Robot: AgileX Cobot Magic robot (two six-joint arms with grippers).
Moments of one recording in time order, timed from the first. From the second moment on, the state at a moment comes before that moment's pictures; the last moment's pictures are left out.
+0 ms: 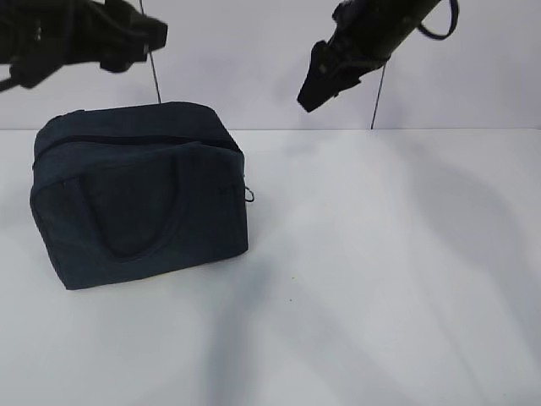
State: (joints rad) left arm -0.48 1.40 -0.99 -1.82 0.01 1.87; right arm 0.27 2.06 -2.03 0.42 1.23 -0.73
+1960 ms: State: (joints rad) left arm -0.48 1.39 -1.16 -1.82 0.11 1.83; right arm 0.27 0.62 -0.87 0.01 1.02 -0.22
